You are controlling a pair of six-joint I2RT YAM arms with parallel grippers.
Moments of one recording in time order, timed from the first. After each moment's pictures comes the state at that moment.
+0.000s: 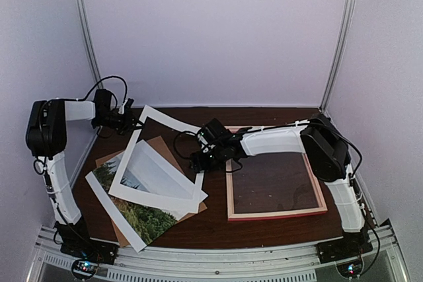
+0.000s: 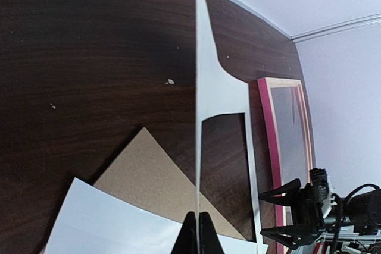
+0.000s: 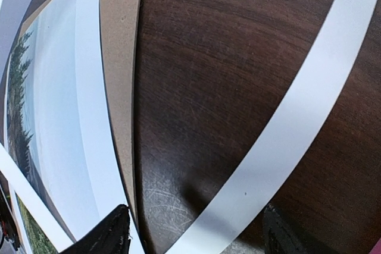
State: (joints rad) left arm 0.01 2.04 1.45 -0.38 0.84 -0.21; right arm 0.89 2.28 1.70 -0.31 -0.13 0.55
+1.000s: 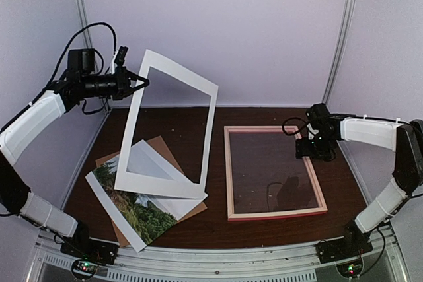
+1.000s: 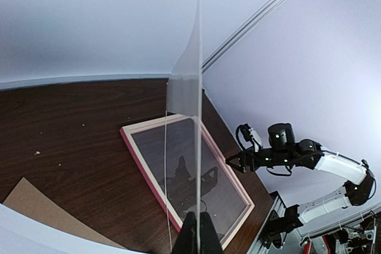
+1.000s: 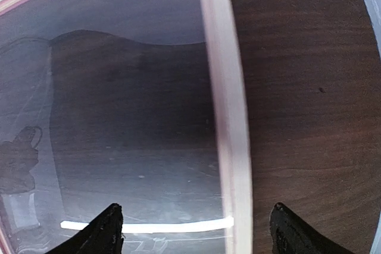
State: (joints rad) left arm -0.23 1.39 1.37 -0.33 0.75 -0.48; right arm 0.30 1.54 1.00 -0.58 0.14 0.37
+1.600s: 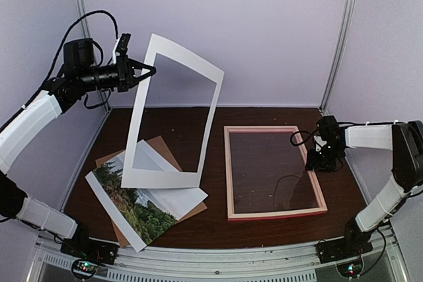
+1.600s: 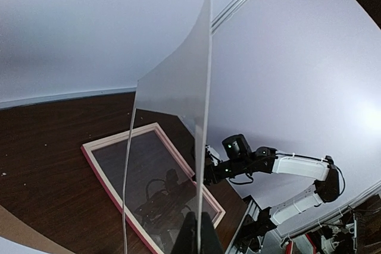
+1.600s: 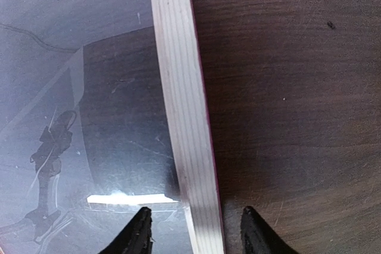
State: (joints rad) left arm -0.34 1.33 1.40 -0.25 0.73 -0.60; right arm 0.13 1.55 0.86 -0.54 0.00 0.31
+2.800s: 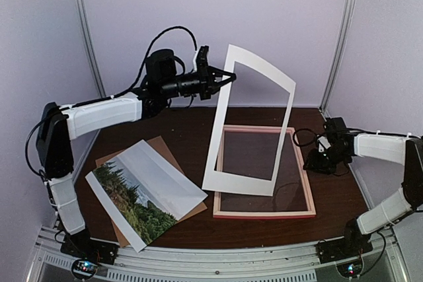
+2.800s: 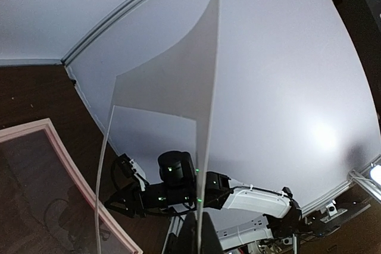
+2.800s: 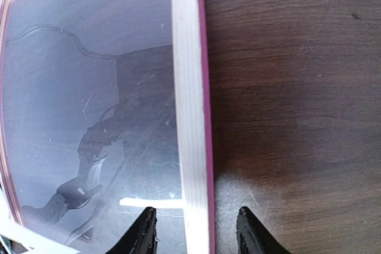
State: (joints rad) left arm -0.71 1.85 1.60 0.36 0.66 -1.04; right arm 0.13 1.39 0.75 -0.47 -0.17 0.36
